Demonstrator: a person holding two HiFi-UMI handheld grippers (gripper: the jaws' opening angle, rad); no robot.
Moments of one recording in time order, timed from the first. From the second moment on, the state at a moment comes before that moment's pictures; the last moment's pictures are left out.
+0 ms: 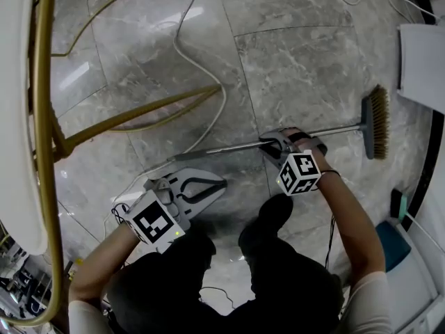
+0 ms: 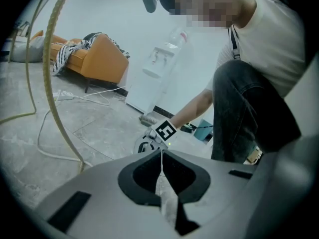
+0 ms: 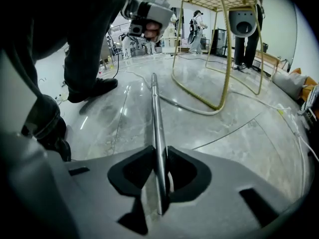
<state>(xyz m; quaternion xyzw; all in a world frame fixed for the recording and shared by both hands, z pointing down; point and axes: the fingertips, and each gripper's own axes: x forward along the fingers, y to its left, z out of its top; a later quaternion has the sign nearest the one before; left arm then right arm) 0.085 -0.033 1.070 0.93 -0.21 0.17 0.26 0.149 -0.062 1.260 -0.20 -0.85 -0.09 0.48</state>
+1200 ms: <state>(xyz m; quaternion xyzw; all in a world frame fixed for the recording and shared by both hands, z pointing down) 0.107 -0.002 0.731 0.91 -0.30 0.14 0.26 0.175 -0.085 0.897 -0.05 -0.88 -0.06 0.46</state>
